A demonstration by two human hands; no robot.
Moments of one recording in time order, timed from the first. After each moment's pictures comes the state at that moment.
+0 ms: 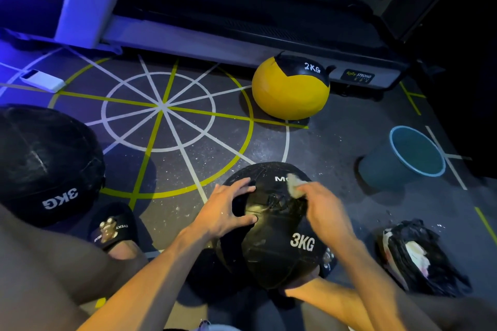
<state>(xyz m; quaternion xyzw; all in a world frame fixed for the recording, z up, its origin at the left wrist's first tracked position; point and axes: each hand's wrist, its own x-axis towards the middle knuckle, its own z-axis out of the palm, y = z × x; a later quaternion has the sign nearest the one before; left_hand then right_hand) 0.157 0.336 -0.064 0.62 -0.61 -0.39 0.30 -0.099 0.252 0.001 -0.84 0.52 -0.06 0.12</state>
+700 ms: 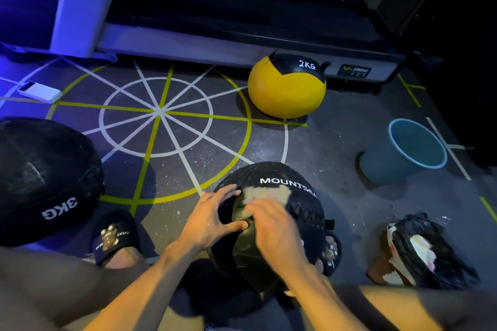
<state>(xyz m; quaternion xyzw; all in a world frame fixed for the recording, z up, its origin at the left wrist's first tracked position) 0.169 0.357 -0.076 0.65 -0.59 -0.36 0.32 -0.026 0.328 -0.020 -0.88 0.40 -0.22 0.13</state>
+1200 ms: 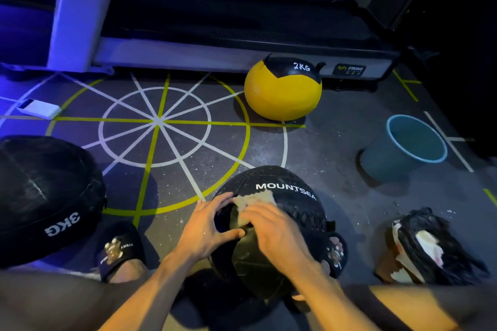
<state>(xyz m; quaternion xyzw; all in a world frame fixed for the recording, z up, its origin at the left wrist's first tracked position) 0.180 0.361 -0.083 0.65 -0.59 -0.36 0.32 -0.024 0.322 -0.017 -0.91 0.34 -0.21 0.13</state>
